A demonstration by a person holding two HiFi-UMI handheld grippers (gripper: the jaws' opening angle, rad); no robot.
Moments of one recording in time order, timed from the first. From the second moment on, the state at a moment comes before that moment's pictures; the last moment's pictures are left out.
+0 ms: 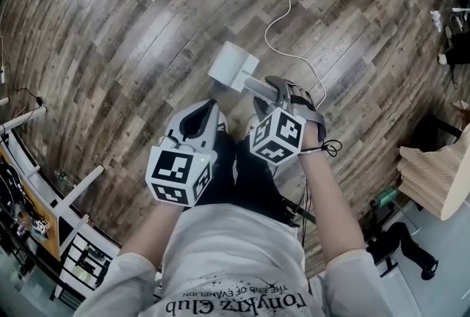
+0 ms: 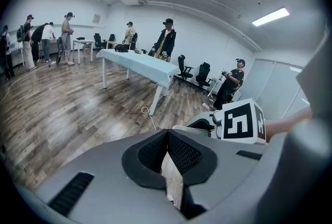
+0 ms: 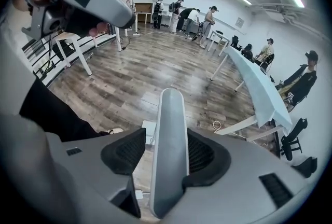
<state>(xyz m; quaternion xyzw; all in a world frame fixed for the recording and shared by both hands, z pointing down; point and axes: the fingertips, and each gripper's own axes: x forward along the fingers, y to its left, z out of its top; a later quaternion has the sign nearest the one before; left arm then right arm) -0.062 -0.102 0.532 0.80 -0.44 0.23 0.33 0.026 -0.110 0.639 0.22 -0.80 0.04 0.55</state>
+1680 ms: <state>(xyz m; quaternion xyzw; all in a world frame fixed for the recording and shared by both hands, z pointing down) -0.067 -0.046 0.492 0.81 -0.44 0.24 0.30 0.049 -0.054 0.554 0.33 -0.80 0.05 0.50</state>
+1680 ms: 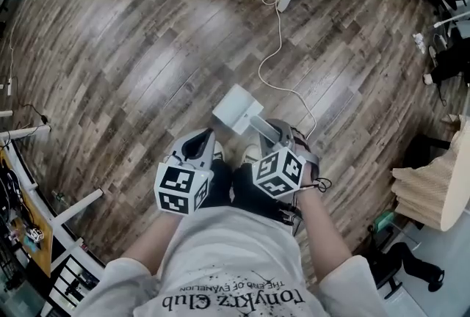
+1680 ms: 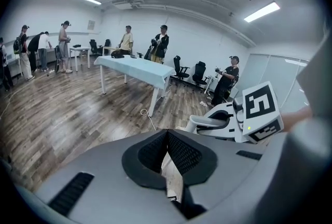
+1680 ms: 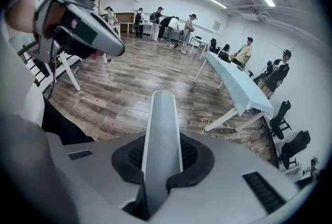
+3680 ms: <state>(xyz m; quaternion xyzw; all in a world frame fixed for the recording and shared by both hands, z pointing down) -0.047 0.038 0.414 0.85 -0.40 0.20 0.26 0.033 0.021 0.439 0.33 -0.81 0.01 0.49</state>
